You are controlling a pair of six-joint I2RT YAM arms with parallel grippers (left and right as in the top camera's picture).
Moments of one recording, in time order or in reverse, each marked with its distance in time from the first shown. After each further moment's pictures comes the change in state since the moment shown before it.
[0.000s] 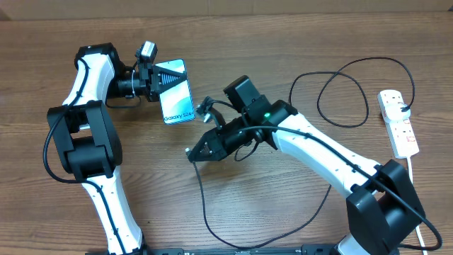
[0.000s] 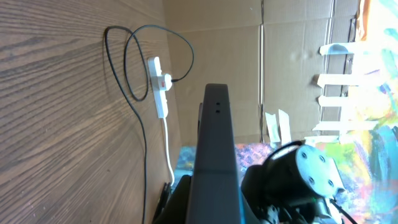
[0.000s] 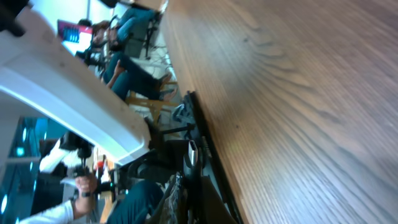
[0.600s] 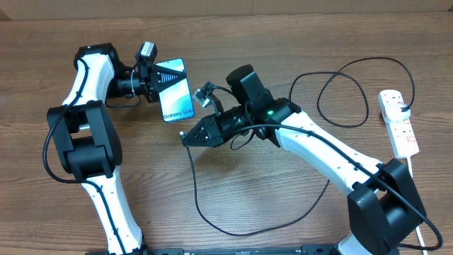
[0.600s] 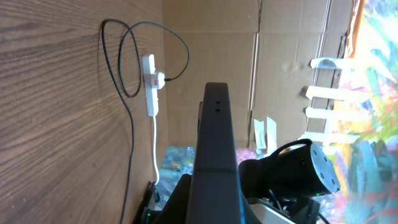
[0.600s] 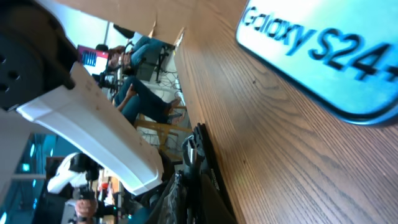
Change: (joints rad) left arm 0.000 0.000 0.000 -0.001 0.018 -0.105; right arm -0.028 0.000 -0.001 0.227 -0.011 0.175
